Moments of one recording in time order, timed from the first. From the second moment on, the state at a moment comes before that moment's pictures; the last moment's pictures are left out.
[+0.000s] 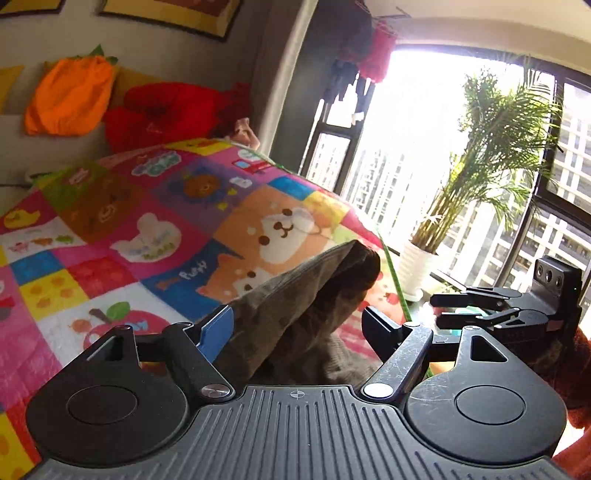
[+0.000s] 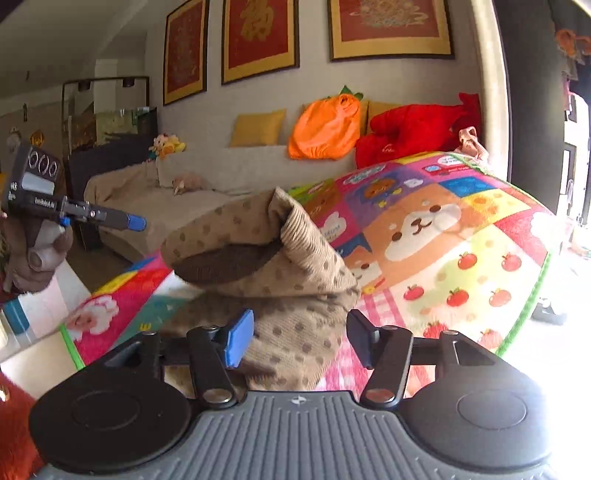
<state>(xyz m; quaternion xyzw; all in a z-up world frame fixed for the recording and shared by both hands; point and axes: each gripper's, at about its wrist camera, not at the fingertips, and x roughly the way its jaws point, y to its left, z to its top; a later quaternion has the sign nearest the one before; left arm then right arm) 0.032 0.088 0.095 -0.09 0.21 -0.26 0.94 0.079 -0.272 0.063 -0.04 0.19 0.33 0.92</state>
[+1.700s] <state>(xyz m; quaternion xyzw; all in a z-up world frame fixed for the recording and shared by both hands) 0.009 0.055 0.090 -0.03 0.18 -0.32 0.93 0.071 -0.182 -0.013 -0.22 0.18 0.30 0.91</state>
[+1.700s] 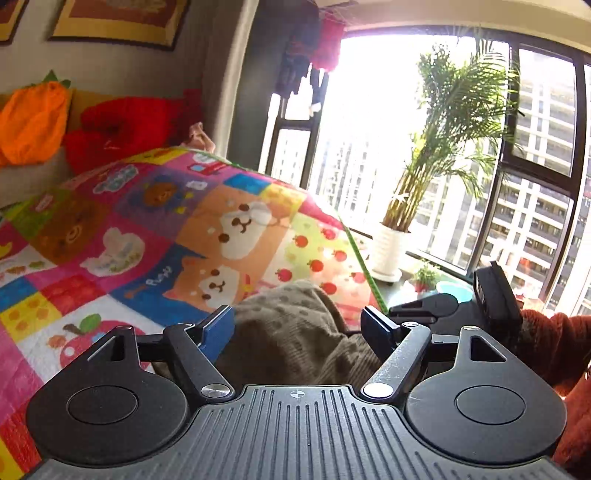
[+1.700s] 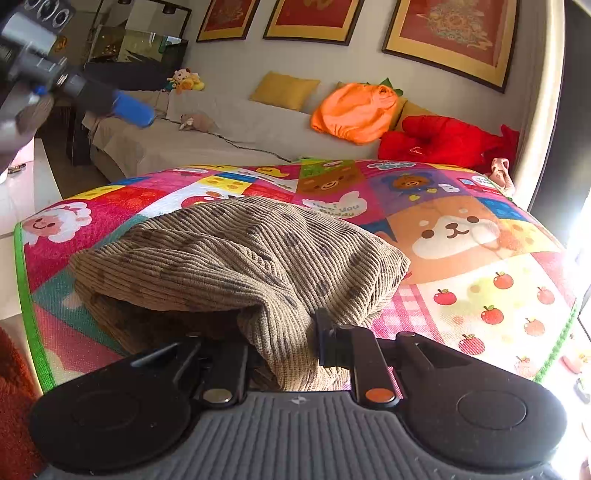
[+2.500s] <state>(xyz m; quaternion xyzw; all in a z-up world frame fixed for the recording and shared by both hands) 0.086 0.003 0.004 -0.04 0.32 -0.30 0.90 0.152 -0.196 0.058 -0.08 0.20 0.28 0.93</state>
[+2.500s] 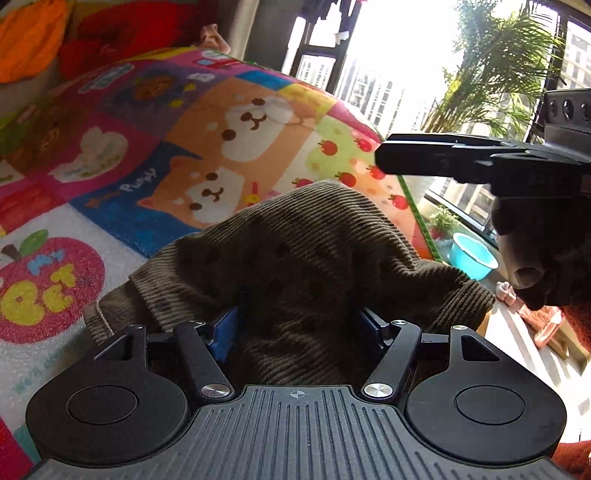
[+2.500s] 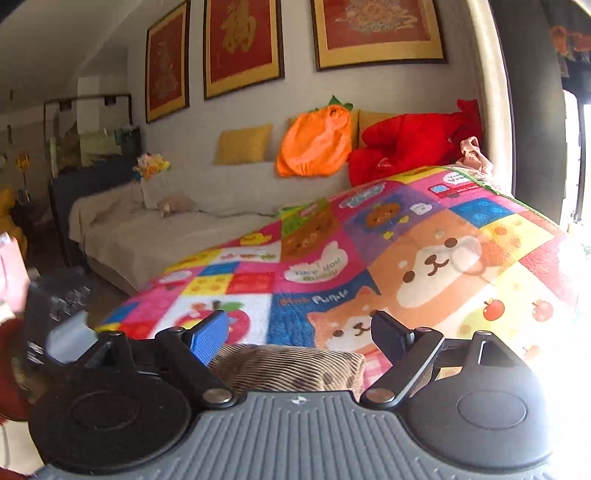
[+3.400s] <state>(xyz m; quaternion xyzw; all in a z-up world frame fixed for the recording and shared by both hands) 0.146 0.006 0.047 0.05 0.30 -0.34 0.89 0.100 -0.230 -0.015 0.01 0.37 0.25 0.89</state>
